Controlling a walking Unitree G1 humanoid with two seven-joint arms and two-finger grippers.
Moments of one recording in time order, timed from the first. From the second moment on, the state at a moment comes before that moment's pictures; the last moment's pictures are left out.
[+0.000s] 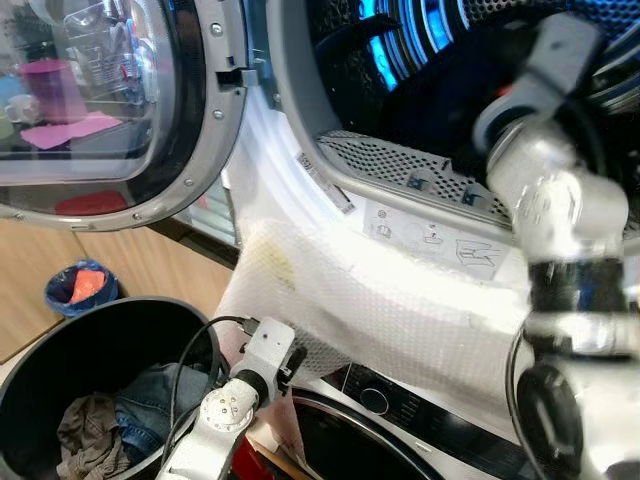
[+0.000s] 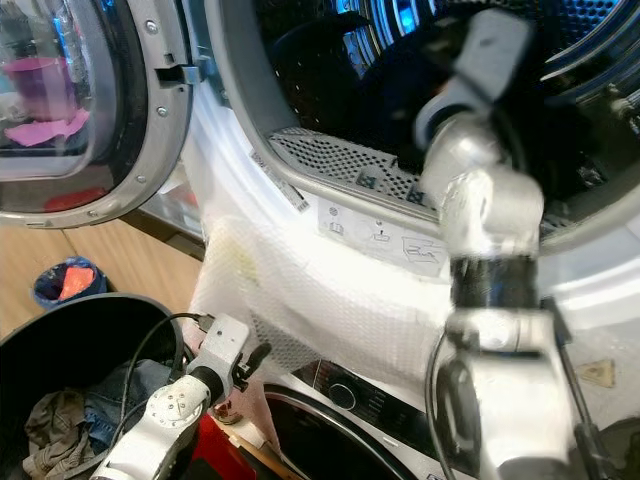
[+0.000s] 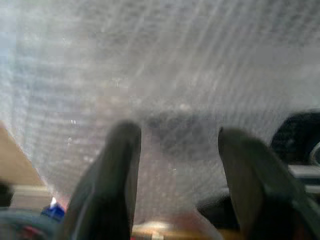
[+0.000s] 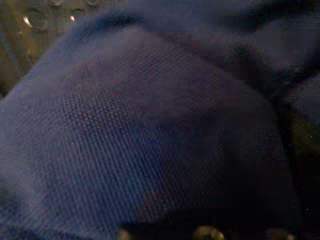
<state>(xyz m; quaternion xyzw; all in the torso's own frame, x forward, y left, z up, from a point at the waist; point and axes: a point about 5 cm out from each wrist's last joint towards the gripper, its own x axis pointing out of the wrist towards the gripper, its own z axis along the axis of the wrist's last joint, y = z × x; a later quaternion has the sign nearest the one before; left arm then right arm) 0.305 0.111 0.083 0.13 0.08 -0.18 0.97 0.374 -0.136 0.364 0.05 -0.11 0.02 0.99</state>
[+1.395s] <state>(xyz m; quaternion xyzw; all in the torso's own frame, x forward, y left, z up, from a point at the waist) 0.309 0.114 0.088 0.13 0.07 -0.18 0.97 0.337 -0.199 0.390 -0.01 -0.21 -0.08 0.97</state>
